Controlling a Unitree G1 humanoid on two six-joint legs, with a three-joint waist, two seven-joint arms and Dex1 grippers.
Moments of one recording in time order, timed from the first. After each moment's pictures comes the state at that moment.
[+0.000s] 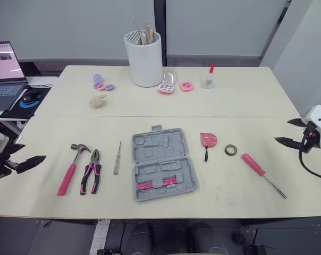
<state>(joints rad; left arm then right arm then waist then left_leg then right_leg) -0.22 1.12 0.40 0.73 -0.27 0.09 -1.17 -0.60 -1.00 -0.09 0.73 0.07 -0.05 1.19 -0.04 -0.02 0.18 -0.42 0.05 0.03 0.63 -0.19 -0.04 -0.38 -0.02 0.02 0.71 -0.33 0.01</state>
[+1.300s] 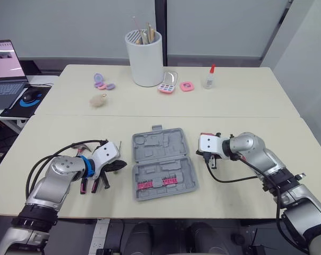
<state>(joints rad) -0.25 0.78 -0.11 0.12 -0.08 0.26 -1.00 -0.65 -0.54 0.44 0.31 -0.24 0.13 1.04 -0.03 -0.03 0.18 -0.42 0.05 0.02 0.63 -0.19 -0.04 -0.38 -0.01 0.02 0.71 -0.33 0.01</state>
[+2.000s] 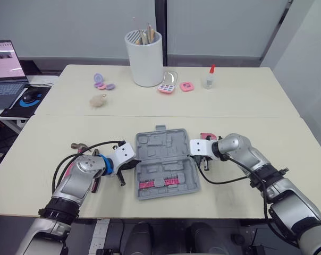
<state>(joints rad) -0.34 0.66 -0.20 0.21 0.04 0.23 -0.94 -0.72 -0.45 0.49 0.48 -0.31 0.06 1.04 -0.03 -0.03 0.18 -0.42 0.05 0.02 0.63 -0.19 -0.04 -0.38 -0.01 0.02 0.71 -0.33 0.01</state>
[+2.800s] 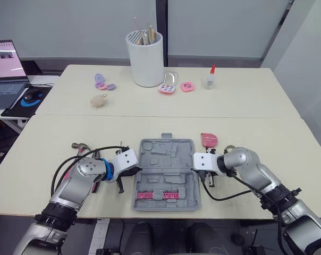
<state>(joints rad) -0.28 0.69 -0.23 0.08 0.06 0.28 -1.02 -0.48 -0.53 0.48 0.05 -0.31 0.32 1.11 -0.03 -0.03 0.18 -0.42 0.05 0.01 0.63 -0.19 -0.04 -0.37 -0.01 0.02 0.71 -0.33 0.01</state>
